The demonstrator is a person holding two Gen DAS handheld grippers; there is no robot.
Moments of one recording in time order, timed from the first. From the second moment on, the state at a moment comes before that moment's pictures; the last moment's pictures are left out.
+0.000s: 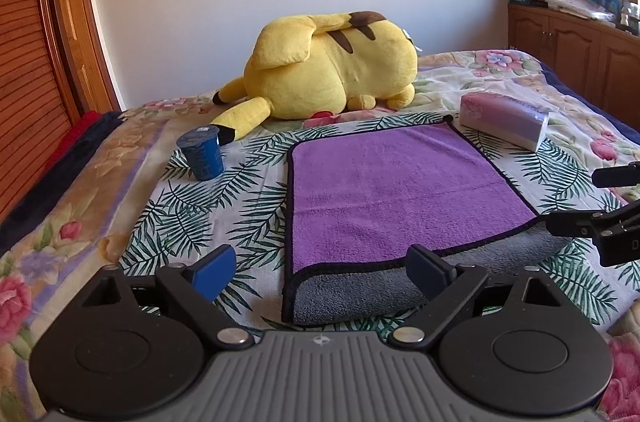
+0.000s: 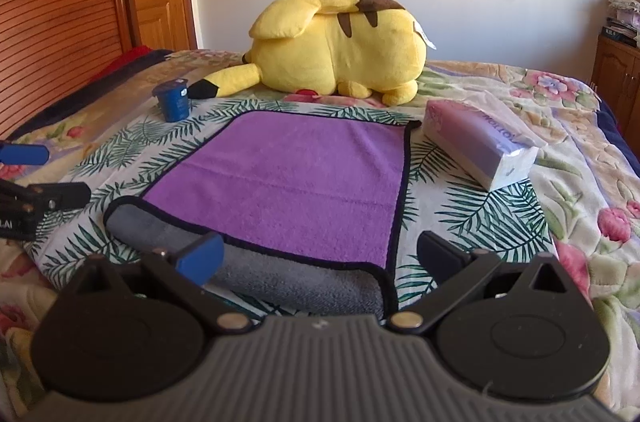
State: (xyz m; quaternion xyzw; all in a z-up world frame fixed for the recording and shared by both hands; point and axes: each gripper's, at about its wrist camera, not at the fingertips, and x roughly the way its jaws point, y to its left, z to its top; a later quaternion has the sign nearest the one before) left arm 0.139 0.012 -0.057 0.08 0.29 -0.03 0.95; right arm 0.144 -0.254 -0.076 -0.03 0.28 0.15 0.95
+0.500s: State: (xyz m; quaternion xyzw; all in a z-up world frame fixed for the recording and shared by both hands) left arm 0.170 0.027 -0.077 0.08 0.32 -0.04 0.94; right arm 0.173 -0.266 -0.096 -0.02 0.33 0.15 0.93
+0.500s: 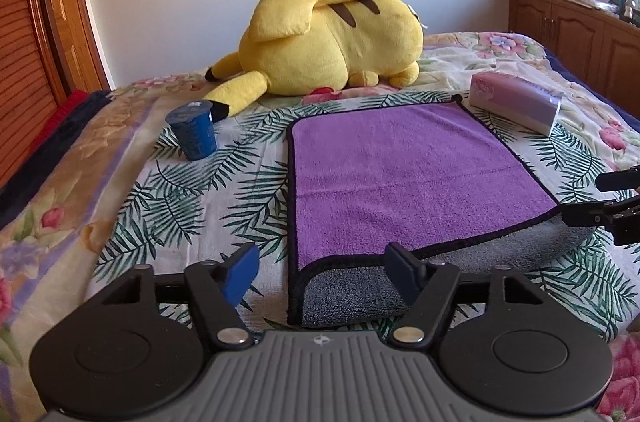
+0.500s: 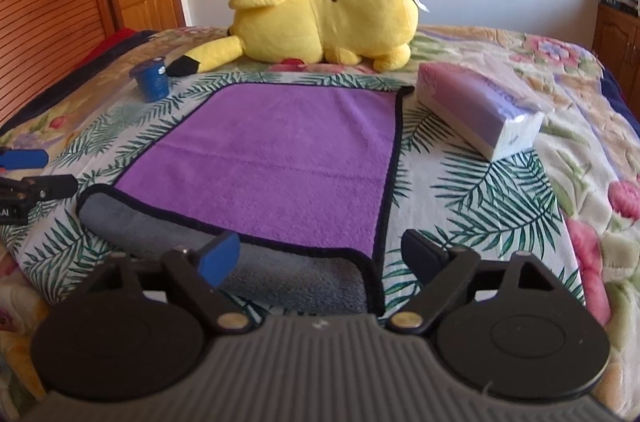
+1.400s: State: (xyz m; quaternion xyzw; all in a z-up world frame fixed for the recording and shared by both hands) left arm 0.190 0.041 -0.120 0.05 0.40 -0.06 0.91; right arm 0.190 -0.272 -0.122 0.00 0.41 0.16 0.90
